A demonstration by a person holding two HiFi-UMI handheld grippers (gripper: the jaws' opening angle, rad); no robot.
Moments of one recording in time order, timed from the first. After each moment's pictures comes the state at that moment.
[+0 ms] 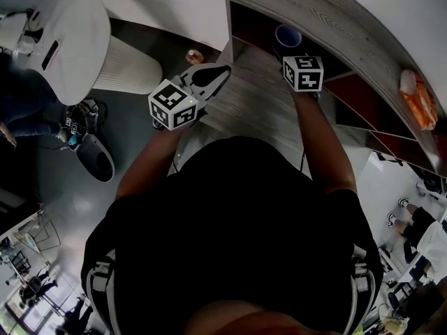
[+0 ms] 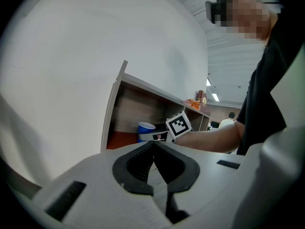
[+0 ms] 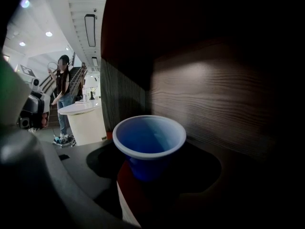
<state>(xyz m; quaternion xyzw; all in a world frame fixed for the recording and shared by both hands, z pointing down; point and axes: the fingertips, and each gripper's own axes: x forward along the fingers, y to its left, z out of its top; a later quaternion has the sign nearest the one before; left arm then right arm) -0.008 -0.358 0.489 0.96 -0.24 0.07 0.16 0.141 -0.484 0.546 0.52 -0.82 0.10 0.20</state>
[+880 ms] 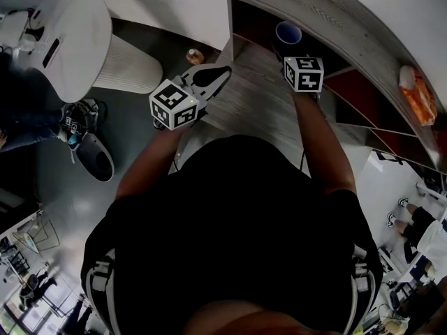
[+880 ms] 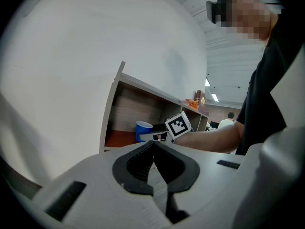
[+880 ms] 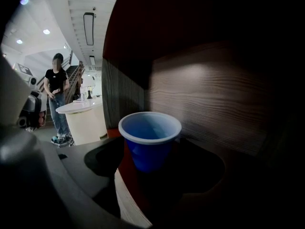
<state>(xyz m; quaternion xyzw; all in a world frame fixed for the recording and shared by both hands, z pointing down) -0.010 -0.345 0.489 0.96 -0.23 0.07 0.16 0.147 -0.472 0.546 0.54 -0.81 0.10 0.21</state>
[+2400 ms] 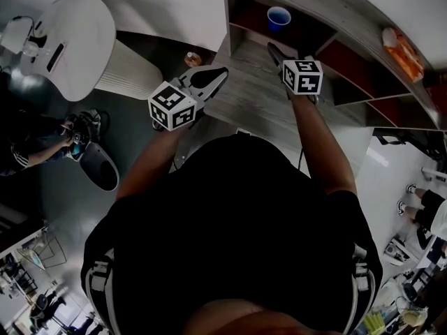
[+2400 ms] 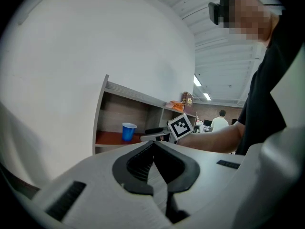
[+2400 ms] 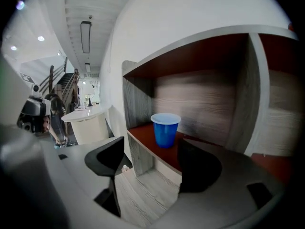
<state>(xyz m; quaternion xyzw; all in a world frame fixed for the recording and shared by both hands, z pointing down) -0.021 -0.270 0.466 0.97 -0.21 0.06 0.14 0.147 -0.380 0.525 0.56 -0.80 0.12 0.17</state>
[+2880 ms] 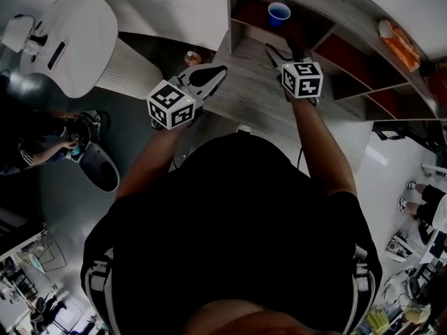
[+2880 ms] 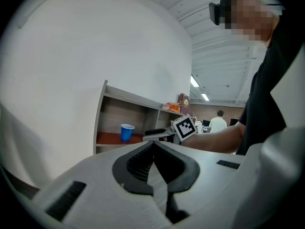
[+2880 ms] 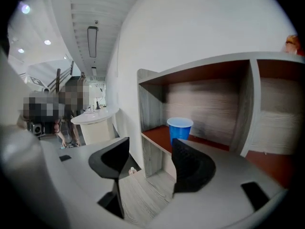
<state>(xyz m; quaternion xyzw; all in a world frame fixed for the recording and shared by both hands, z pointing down) -0.035 -0.248 0.457 0.97 -0.20 0.06 0.13 0.119 -0.344 0.509 0.54 -0.82 0.11 0.15</state>
